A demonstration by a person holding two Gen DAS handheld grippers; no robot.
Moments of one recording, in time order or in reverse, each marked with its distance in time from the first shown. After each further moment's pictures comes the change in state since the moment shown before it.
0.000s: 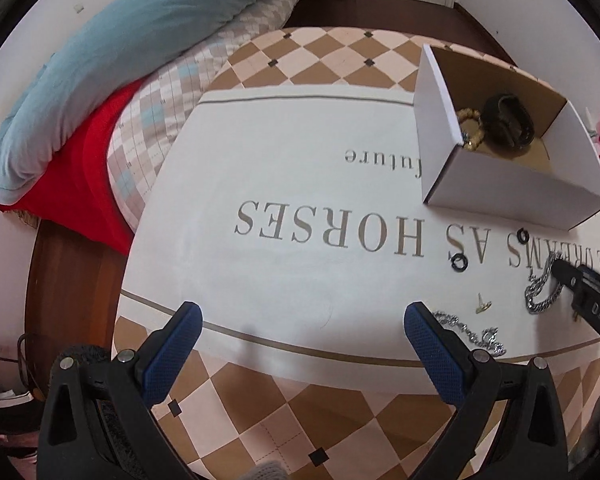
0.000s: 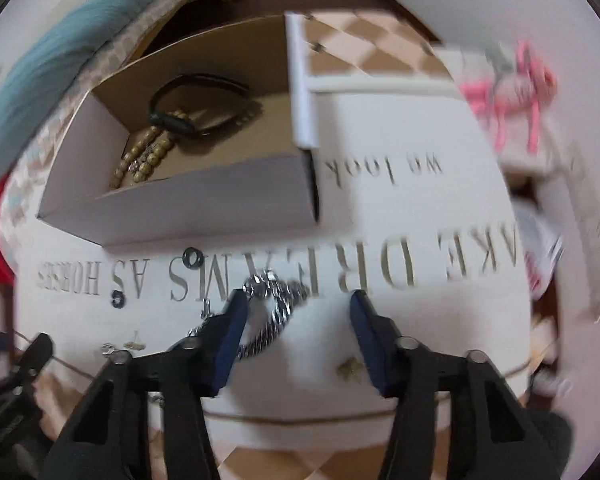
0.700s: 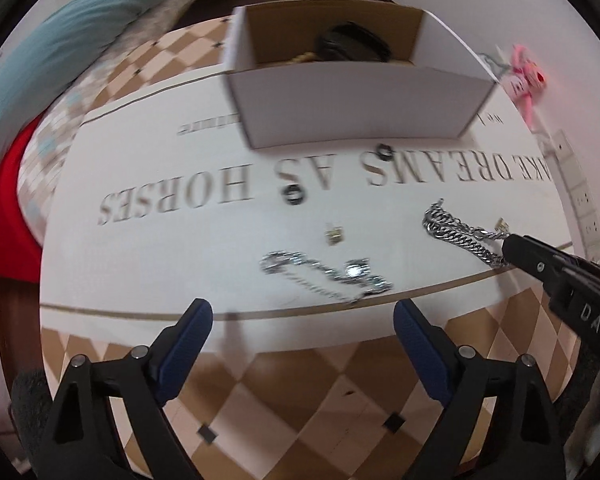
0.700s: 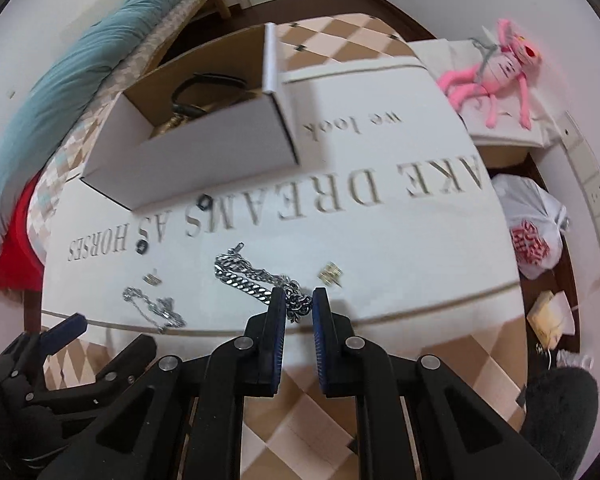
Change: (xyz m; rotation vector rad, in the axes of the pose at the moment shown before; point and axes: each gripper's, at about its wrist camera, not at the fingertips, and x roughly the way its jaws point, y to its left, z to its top) left arm -0.009 -0.087 -0.041 0.248 0.005 -0.210; right arm -0.039 -0.037 -0.061 0.116 -0.031 0.119
